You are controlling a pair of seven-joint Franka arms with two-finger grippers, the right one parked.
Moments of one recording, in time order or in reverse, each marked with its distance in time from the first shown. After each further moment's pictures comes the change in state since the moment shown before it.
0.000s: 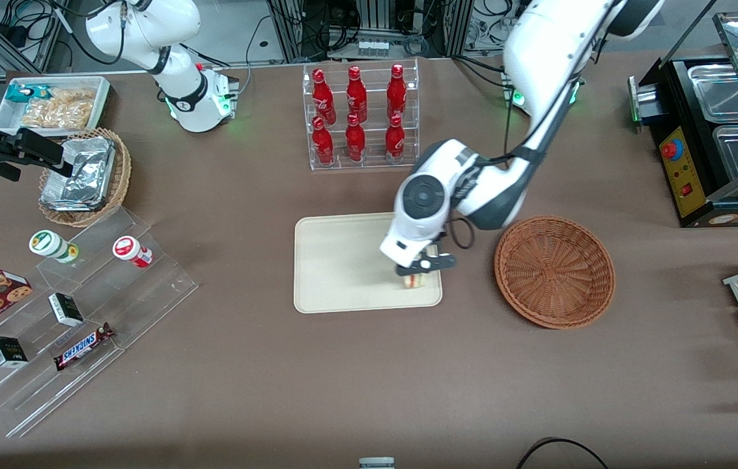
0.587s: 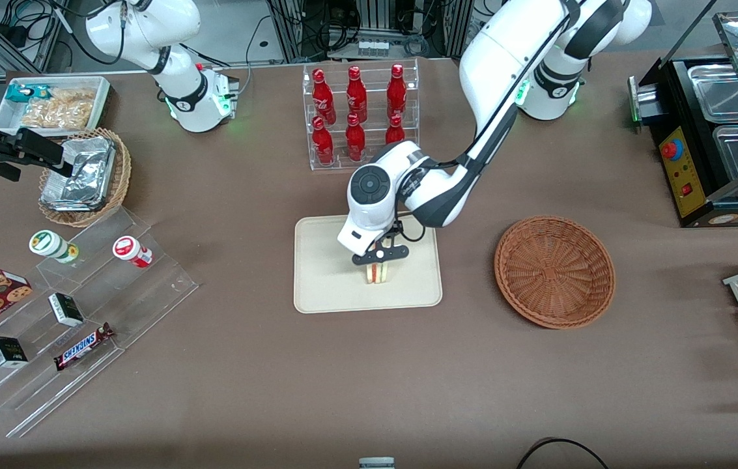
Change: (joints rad) arm -0.115 0.145 0.004 0.098 0.041 0.086 -0.130
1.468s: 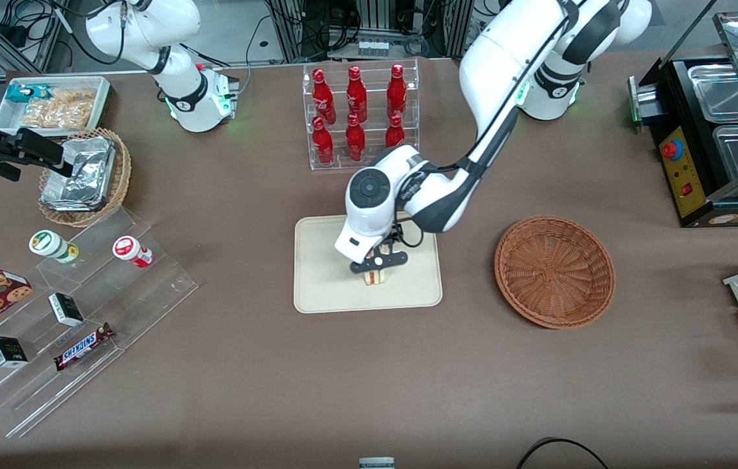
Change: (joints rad) arm 0.030 -0.006 0.013 0.071 0.001 -0.020 -0.019
